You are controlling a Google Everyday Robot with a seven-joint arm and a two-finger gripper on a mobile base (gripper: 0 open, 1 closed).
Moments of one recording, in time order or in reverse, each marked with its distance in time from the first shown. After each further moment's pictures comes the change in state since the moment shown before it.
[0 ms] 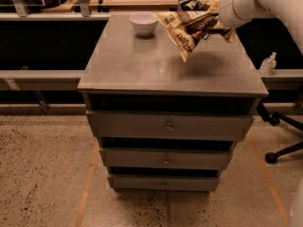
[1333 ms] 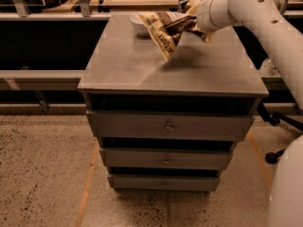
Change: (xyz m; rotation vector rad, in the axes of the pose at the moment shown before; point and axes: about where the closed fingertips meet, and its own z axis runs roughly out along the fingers) arm -0.041 -0.012 0.059 0.095 -0.111 -0.014
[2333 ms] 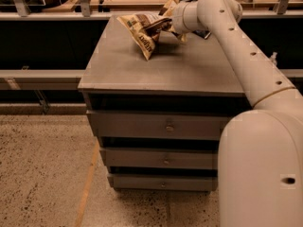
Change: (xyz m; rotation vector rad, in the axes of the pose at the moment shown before) arm -0.027 -0.011 0.099 0.057 -0.086 0.022
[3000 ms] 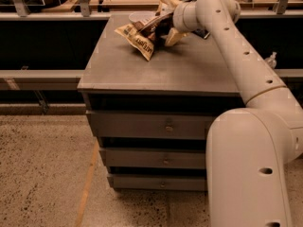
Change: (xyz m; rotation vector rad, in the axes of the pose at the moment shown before) arm 0.016 -0.003 0.013 -0.007 0.039 0.051
